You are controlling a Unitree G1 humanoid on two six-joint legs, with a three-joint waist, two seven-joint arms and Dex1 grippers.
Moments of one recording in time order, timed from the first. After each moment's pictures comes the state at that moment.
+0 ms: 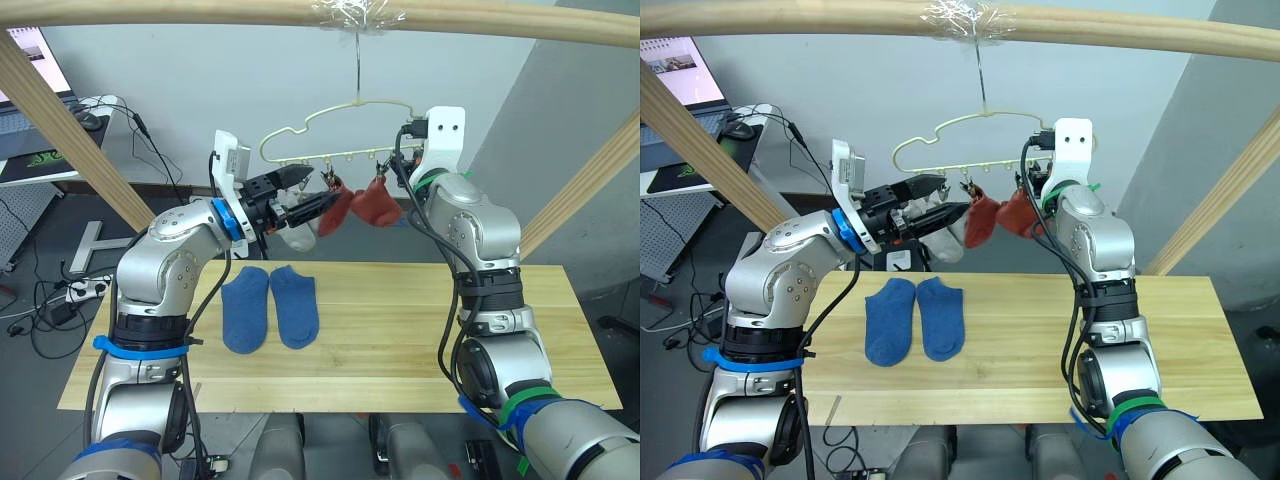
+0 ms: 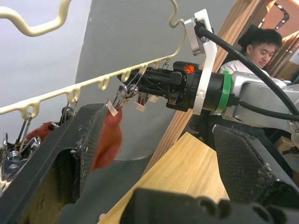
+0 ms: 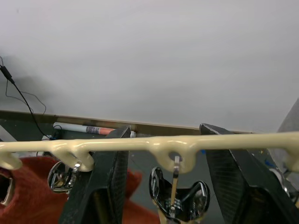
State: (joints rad) left arm -0.68 0.48 0.08 -0.05 -0.57 0.60 -0.81; right arm -0.97 -0.09 -0.12 0.19 0.18 0.76 -0.06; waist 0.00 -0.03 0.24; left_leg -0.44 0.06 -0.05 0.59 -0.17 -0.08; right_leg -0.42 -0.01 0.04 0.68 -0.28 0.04
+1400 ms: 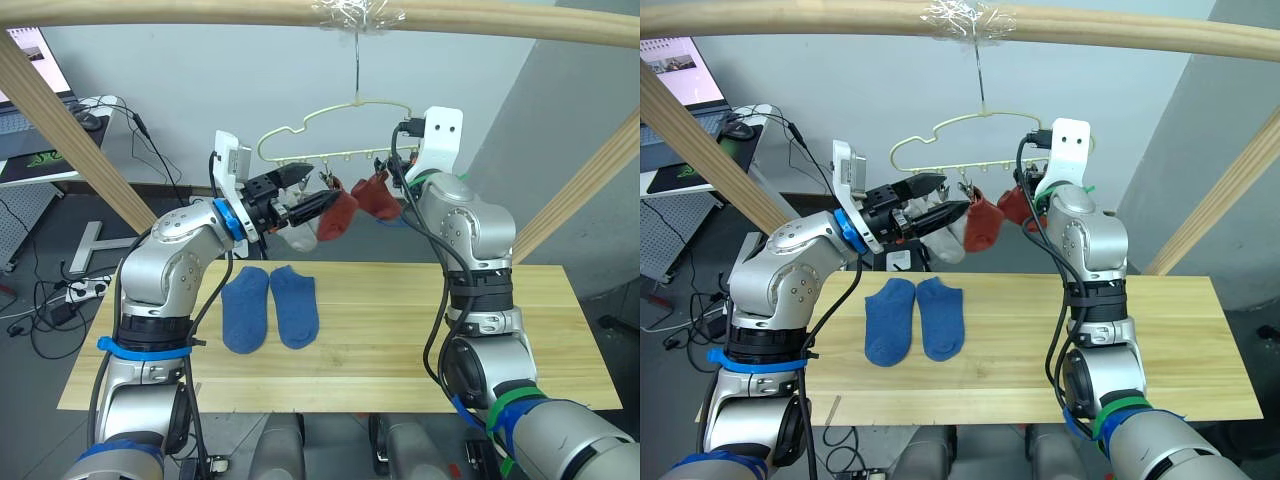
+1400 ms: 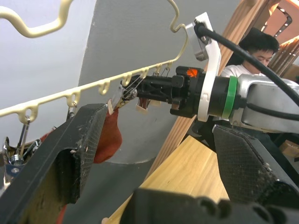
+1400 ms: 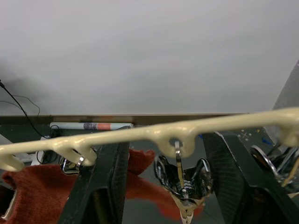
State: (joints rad) left arm -0.67 0.47 0.08 -0.05 -0.56 0.58 -0.80; right arm -0.99 0.00 -0.17 0.16 0.17 0.86 -0.16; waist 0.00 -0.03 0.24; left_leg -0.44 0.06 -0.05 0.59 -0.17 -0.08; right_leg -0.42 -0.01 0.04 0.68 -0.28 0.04
